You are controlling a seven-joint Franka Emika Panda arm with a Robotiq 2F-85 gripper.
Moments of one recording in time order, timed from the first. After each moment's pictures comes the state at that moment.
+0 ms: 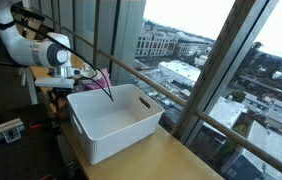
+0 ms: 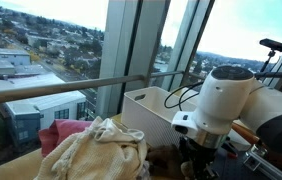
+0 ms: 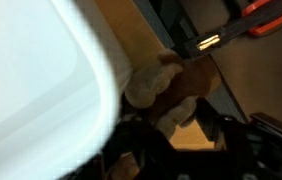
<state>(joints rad) 0.27 0.33 0.17 -2.47 -0.53 2.63 -0.14</state>
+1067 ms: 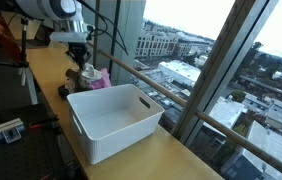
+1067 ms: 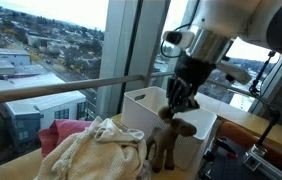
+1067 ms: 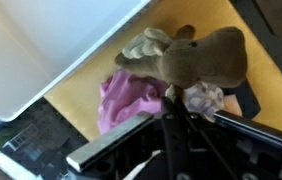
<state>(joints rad) 0.27 0.07 0.23 -2.25 -0.28 2.41 -0.26</state>
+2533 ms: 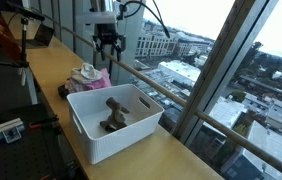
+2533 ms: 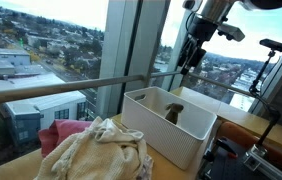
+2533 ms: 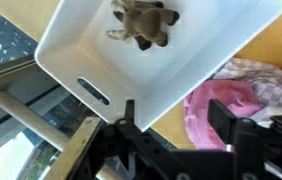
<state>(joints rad) 0.11 -0.04 0.11 -2.15 -0.24 2.28 -0.38</state>
